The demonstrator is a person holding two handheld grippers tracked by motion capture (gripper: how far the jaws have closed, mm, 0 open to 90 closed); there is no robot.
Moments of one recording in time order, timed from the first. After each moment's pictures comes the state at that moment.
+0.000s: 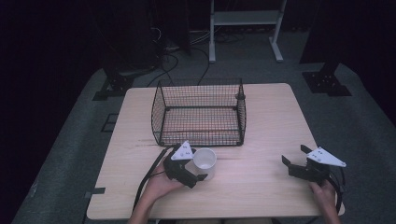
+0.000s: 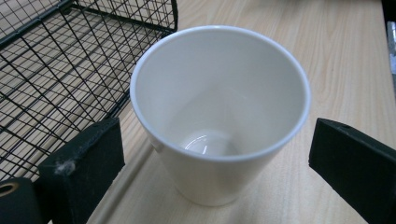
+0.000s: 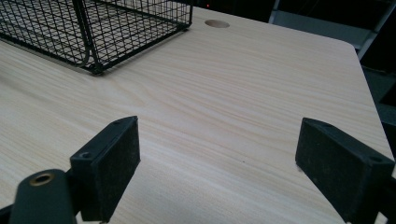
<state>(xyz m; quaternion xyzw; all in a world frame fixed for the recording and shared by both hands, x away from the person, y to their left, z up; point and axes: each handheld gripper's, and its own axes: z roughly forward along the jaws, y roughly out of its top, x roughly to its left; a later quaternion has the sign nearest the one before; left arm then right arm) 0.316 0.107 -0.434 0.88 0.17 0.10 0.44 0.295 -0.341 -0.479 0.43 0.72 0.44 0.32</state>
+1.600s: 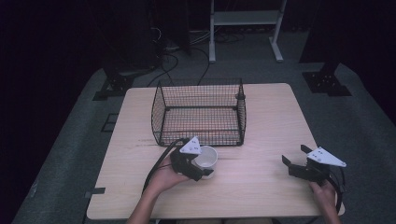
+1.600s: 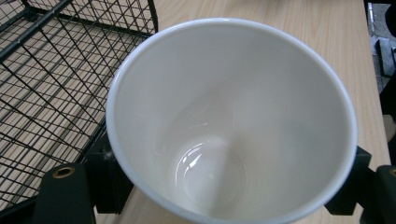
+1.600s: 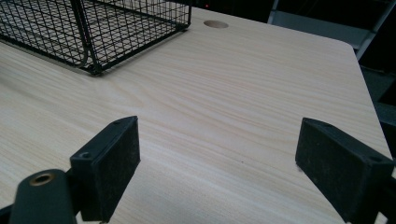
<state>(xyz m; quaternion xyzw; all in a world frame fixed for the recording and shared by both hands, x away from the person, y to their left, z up) 0.329 0.089 -0.418 0.90 0.13 0.07 0.42 0.295 -0.341 -0.479 0.43 0.72 0.44 0.33</state>
